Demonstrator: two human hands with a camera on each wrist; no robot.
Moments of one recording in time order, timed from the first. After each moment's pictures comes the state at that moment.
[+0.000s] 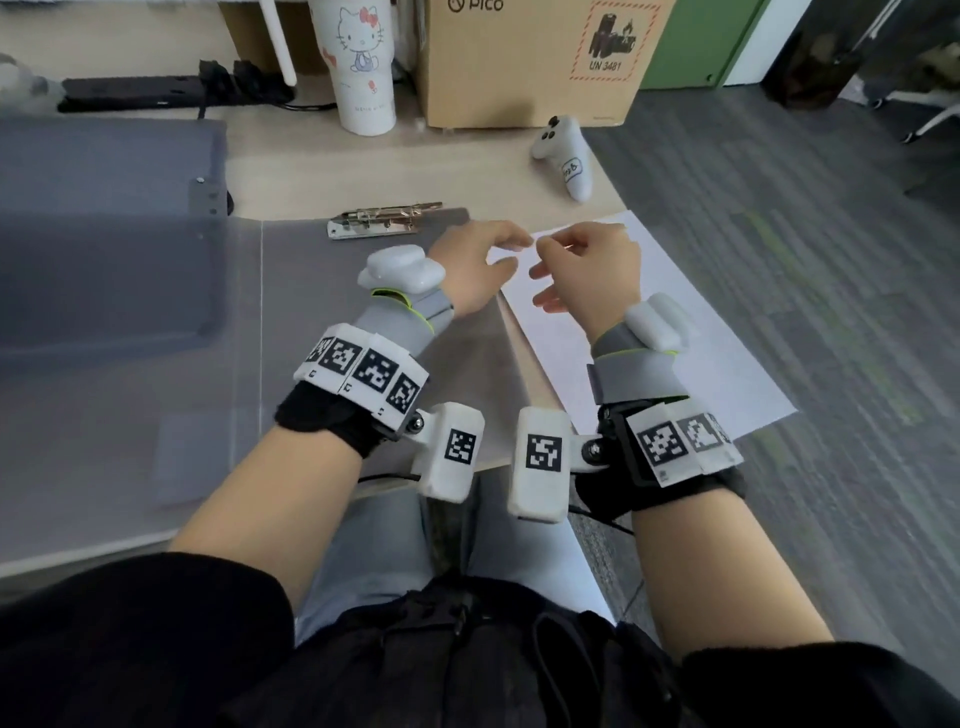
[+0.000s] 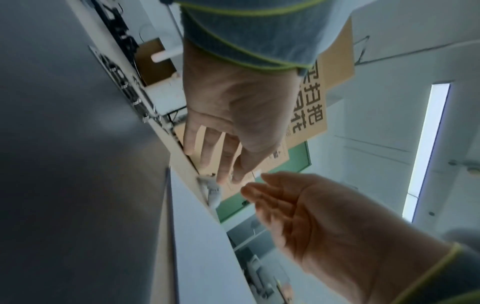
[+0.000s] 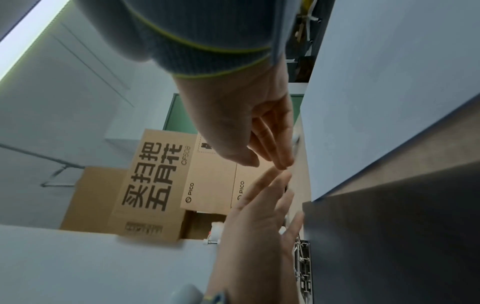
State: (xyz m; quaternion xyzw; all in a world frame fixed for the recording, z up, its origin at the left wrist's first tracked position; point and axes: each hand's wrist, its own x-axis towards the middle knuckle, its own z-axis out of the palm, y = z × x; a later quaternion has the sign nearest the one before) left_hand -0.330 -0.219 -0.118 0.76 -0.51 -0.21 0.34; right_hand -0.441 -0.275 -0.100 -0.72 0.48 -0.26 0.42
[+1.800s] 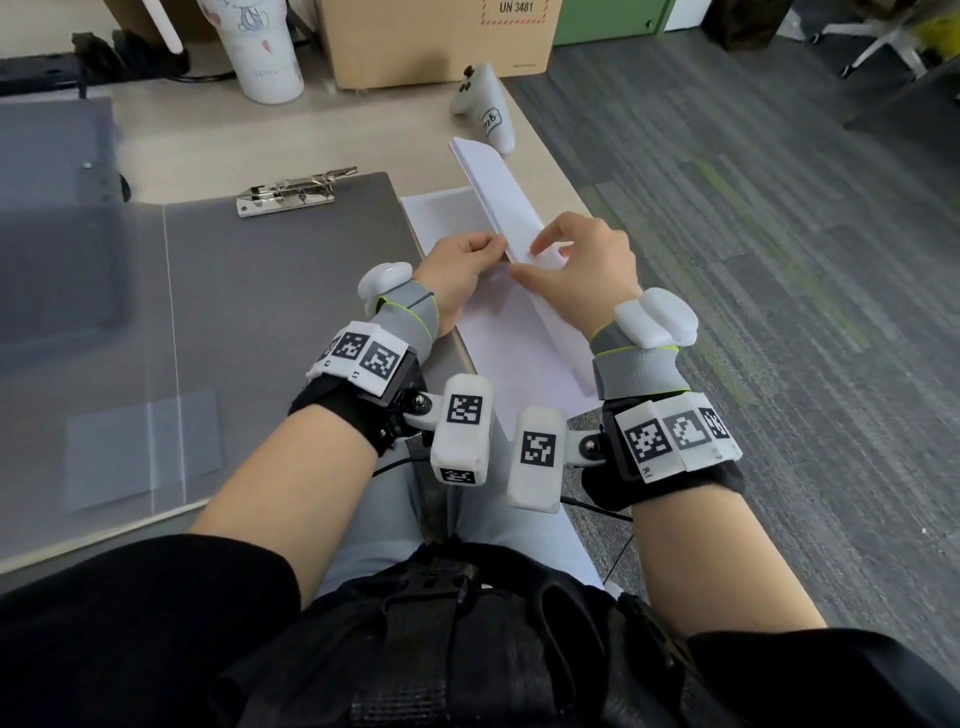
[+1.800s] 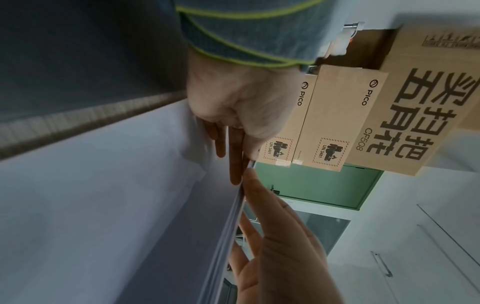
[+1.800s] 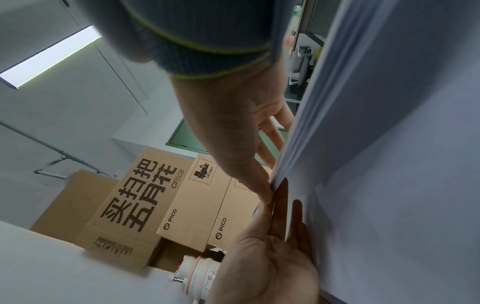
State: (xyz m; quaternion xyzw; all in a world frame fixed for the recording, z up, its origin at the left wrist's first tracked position) left_hand -0.388 -0.250 -0.167 0.61 -0.31 -0.46 0.57; right_hand -0.518 -0.291 -0.119 -0.80 0.49 -0.19 0.28
